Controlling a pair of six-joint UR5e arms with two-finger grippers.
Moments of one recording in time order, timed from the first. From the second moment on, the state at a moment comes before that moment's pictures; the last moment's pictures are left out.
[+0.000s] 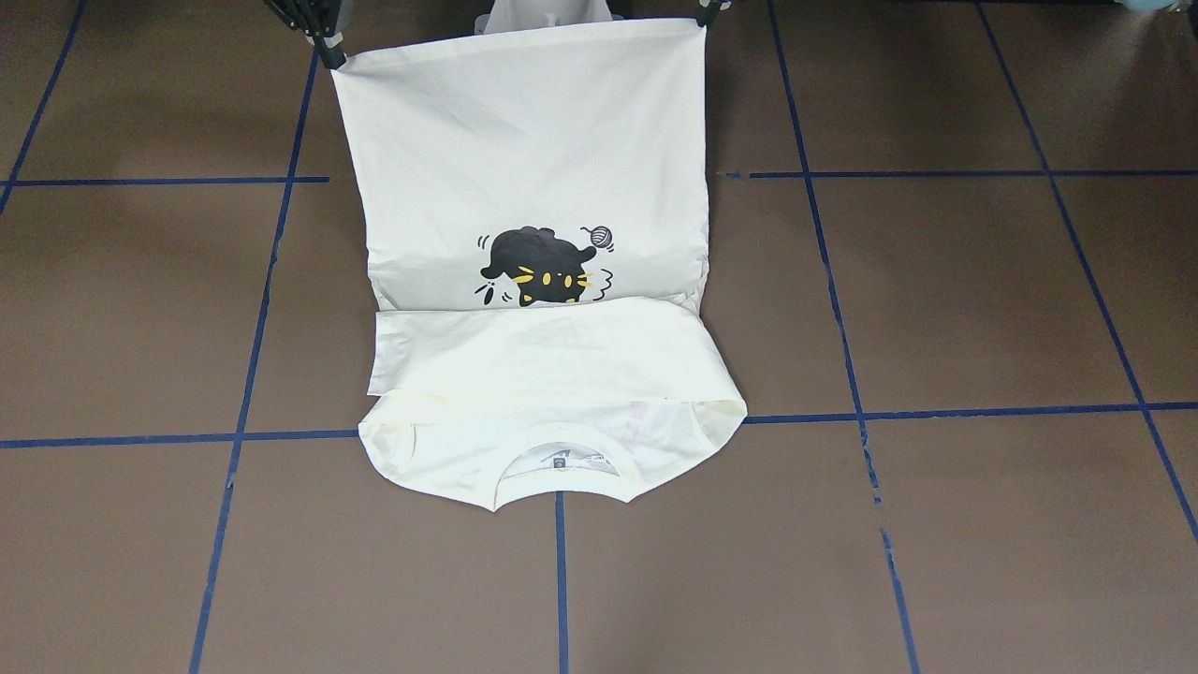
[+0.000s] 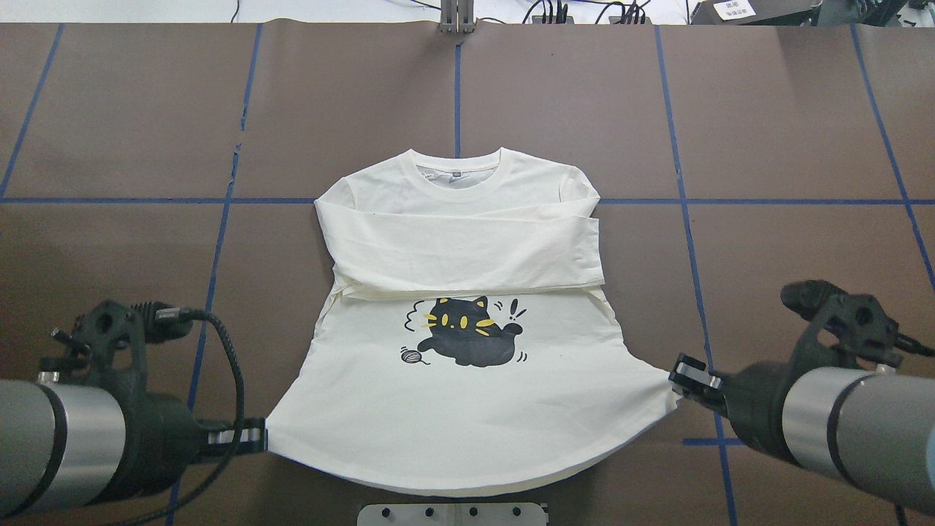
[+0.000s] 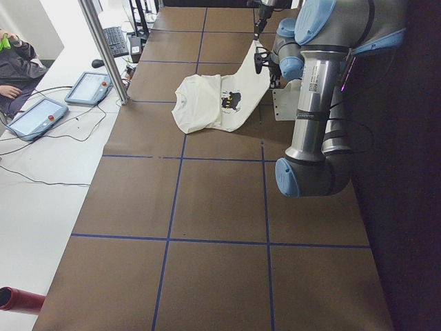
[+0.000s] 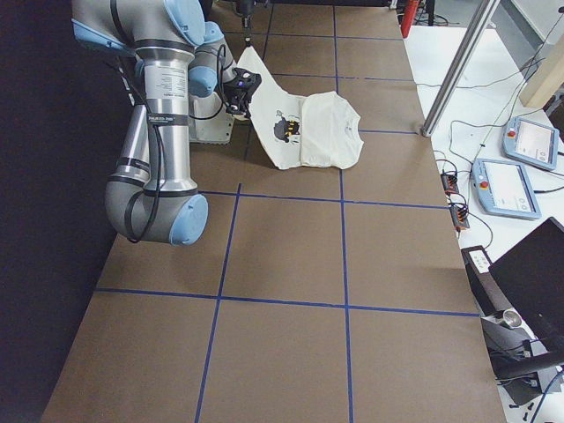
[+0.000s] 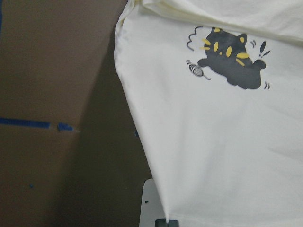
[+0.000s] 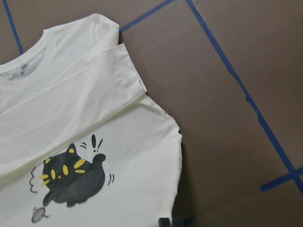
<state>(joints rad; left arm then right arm) -0.30 -1.81 -2.56 -1.40 -1.74 -1.48 0.28 -1.47 2.59 -1.77 1.51 1.86</state>
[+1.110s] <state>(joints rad) -0.77 -2.11 -1.89 -1.59 -1.85 -1.06 0.73 -1.03 1.93 -1.73 1.70 1.53</state>
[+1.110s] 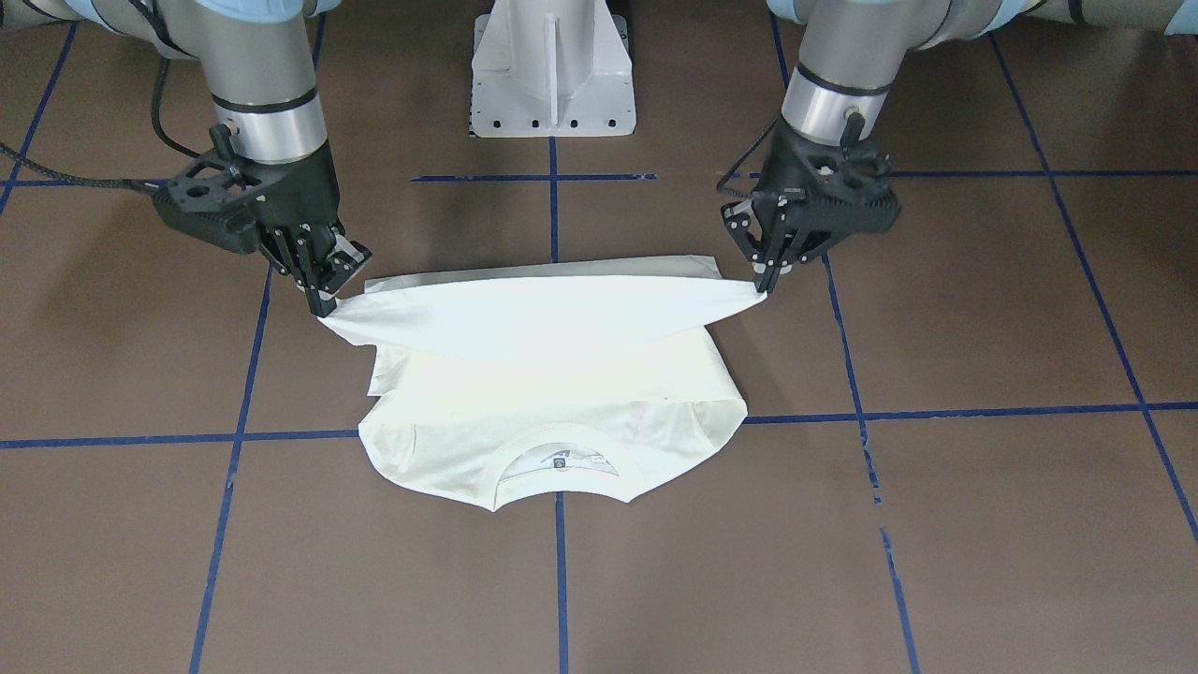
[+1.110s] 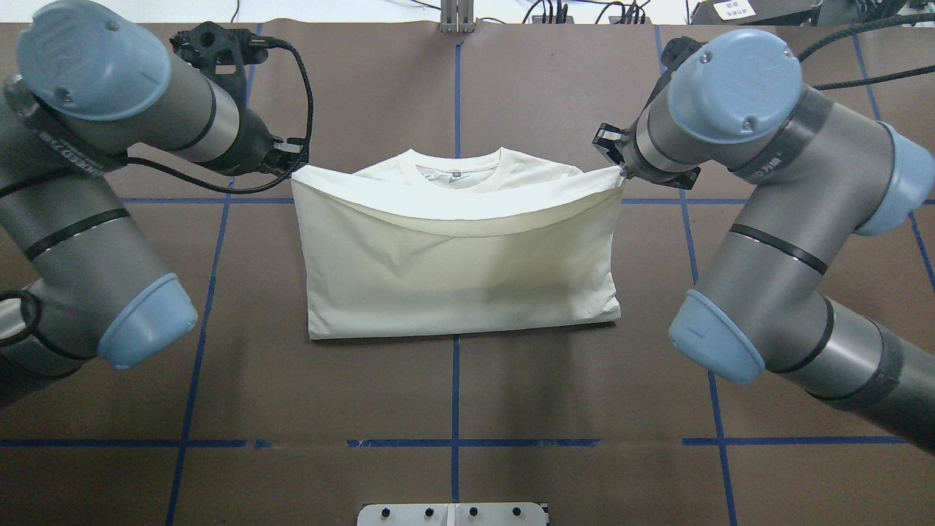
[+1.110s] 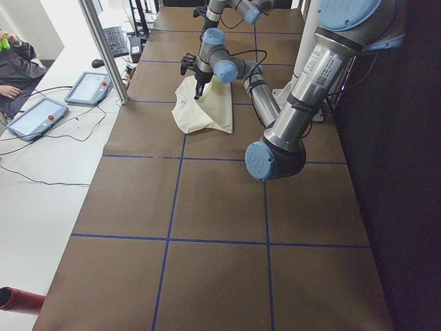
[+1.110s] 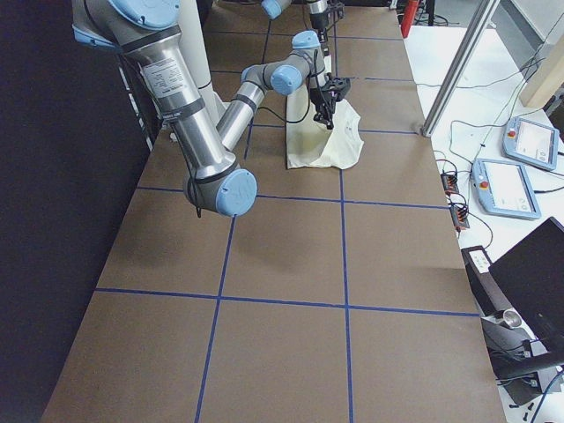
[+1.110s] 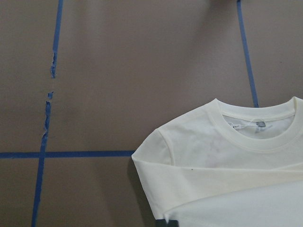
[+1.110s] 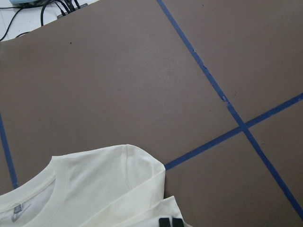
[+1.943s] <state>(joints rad) -0.76 -2.17 -1.49 -1.89 -1.84 -1.05 0.68 -1.01 1.57 -1.40 1.67 1.53</state>
